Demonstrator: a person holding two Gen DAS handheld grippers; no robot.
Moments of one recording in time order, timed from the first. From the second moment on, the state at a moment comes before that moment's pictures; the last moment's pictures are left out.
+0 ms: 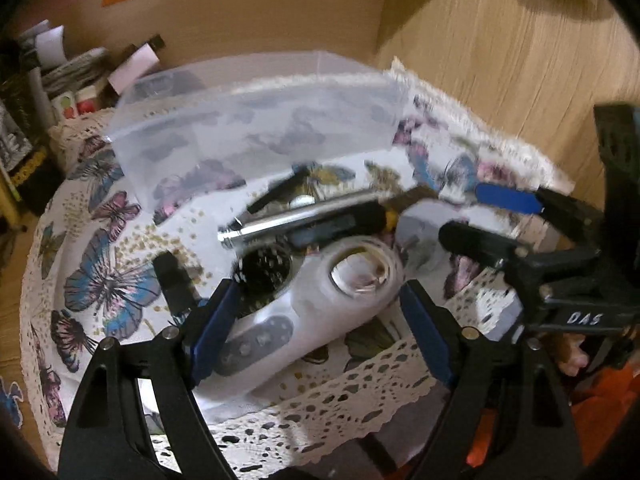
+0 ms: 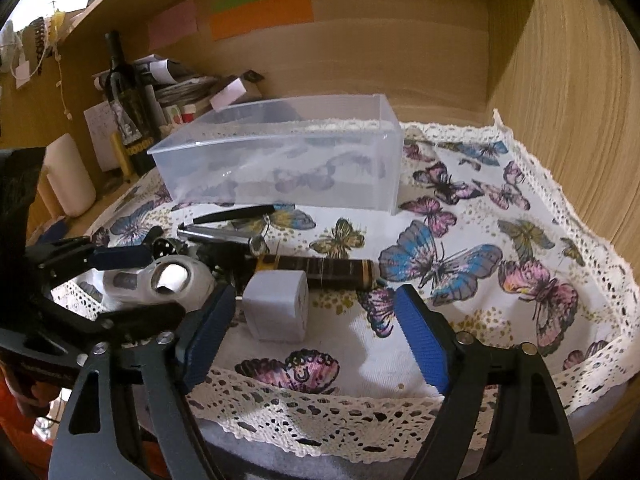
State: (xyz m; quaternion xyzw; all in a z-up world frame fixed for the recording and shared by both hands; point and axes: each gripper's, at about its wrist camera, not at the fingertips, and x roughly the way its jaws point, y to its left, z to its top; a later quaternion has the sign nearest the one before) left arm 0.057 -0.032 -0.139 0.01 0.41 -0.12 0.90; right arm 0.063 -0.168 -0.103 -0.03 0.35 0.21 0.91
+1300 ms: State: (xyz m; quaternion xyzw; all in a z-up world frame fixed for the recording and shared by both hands) left arm 0.041 0.005 -0.060 -0.05 0.30 -0.08 0.95; right arm 0.077 -0.164 -0.049 -0.04 0.28 0.23 0.93
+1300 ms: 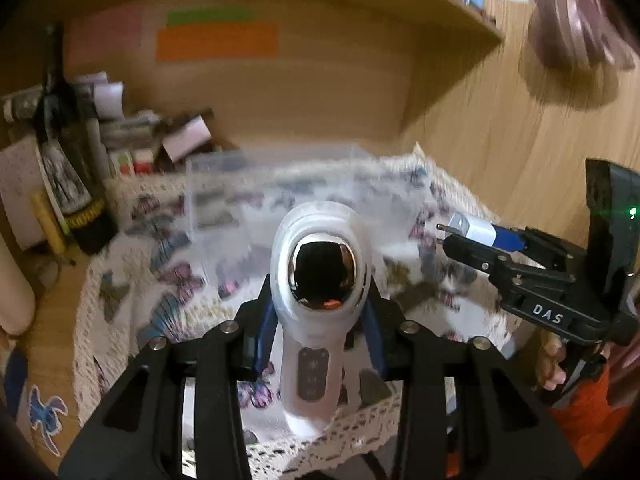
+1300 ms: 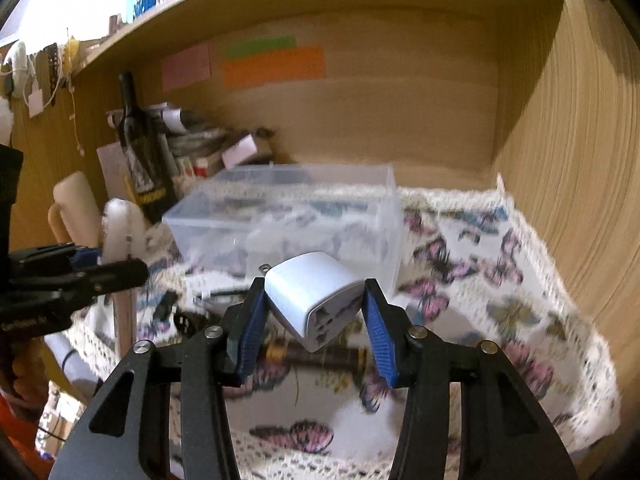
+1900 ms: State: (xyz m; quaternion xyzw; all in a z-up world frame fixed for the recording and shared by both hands) left arm 0.105 0.039 0.004 -0.03 0.22 -0.02 0.97; right arm 0.142 -0.138 0.005 -0.06 0.22 0.22 0.95
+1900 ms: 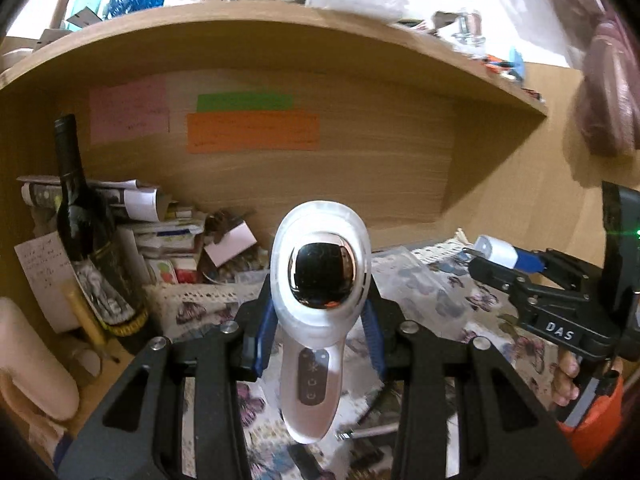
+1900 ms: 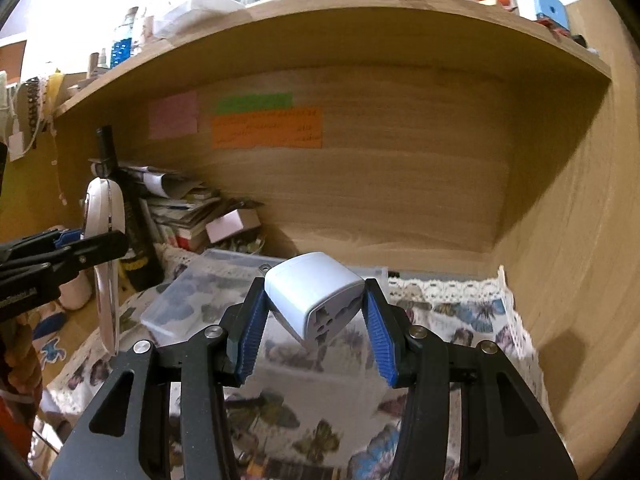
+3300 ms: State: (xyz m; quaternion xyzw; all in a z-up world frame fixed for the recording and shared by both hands) left arm 0.227 0.030 -0.057 -0.01 0.39 -0.05 0.92; right arm 0.228 -0.101 -0.063 -0.10 0.37 0.25 0.89
